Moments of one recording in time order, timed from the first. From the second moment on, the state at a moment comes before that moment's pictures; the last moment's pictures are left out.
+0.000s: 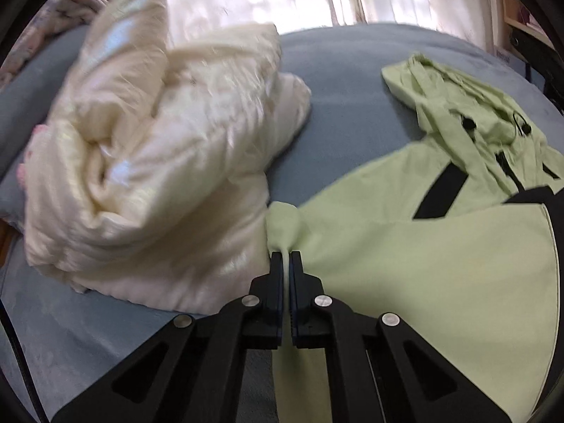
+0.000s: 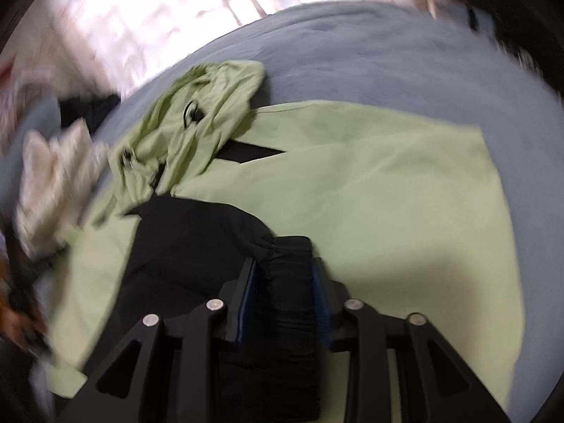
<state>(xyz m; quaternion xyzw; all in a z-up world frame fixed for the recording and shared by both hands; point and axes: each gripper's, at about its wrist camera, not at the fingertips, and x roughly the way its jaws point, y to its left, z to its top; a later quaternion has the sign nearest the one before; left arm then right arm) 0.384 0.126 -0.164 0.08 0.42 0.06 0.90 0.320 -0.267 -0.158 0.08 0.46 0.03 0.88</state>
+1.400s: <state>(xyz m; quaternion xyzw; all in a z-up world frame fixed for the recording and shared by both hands) 0.272 0.112 -0.181 0.00 0.48 0.03 0.88 0.259 -0.235 -0.142 0.07 0.48 0.02 0.87</state>
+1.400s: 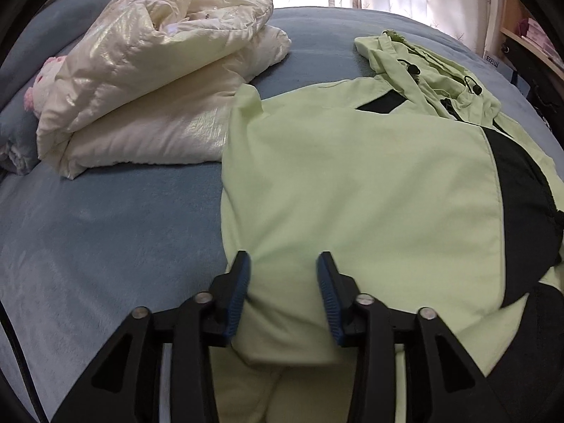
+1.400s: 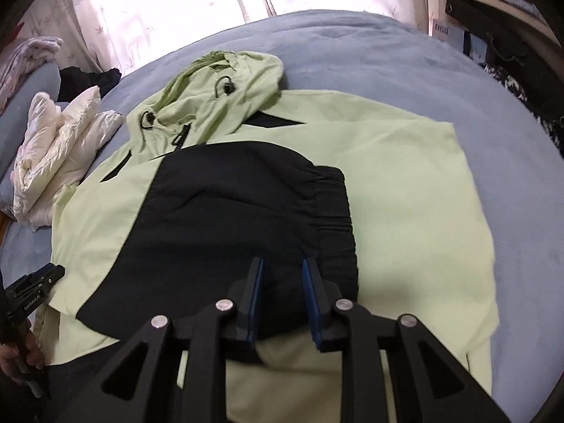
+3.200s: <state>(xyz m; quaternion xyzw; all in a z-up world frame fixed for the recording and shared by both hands) -0.045 0.206 -0.169 -0.13 0.52 -0.06 0.84 -0.087 -0.383 -0.119 0.17 0.49 -0.02 0.85</state>
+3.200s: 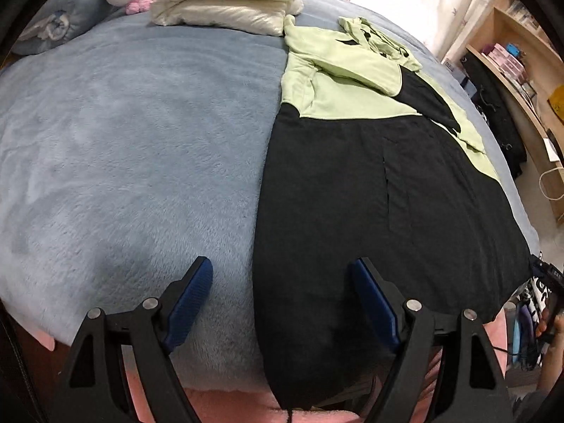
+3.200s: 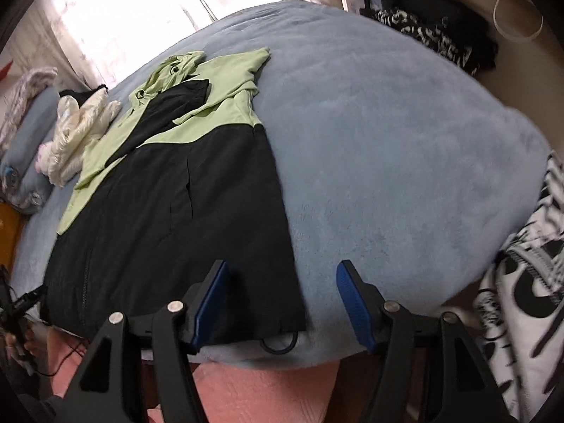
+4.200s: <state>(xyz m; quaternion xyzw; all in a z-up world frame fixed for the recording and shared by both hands) -0.045 0.159 -0.161 -0.04 0.56 -0.02 0.83 -0.085 -0.354 -0.103 0.10 0.50 0.04 0.86</state>
